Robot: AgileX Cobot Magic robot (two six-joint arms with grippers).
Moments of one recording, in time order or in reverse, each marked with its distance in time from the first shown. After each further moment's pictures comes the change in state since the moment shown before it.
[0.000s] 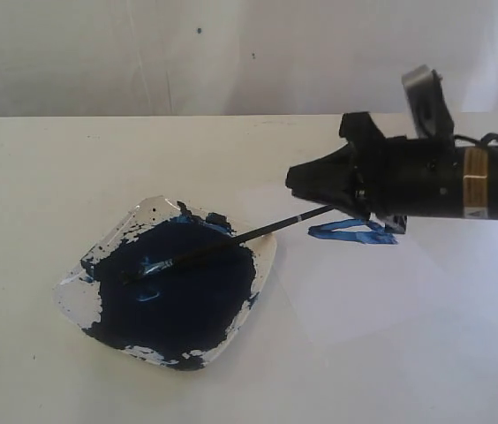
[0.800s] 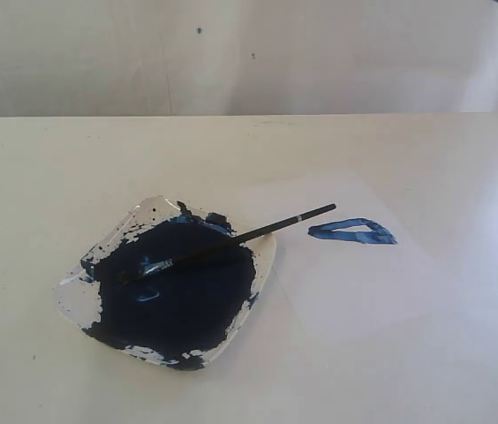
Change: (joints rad) left arm 0.000 0.000 0.000 -0.002 0.000 0.000; right arm -0.002 -0.921 0.011 -0.297 0.332 -0.050
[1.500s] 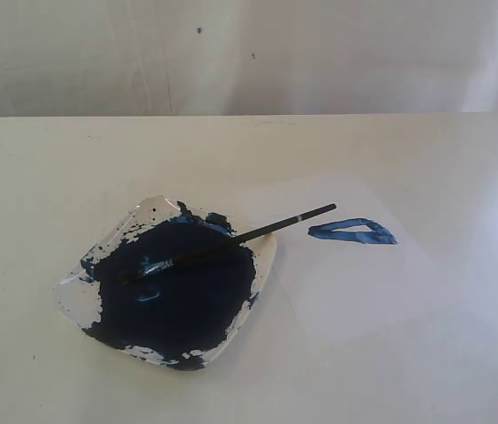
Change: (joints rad) left arm 0.000 0.000 0.000 0.000 0.000 0.000; right arm 0.000 -0.154 0.000 -0.002 -0.002 0.000
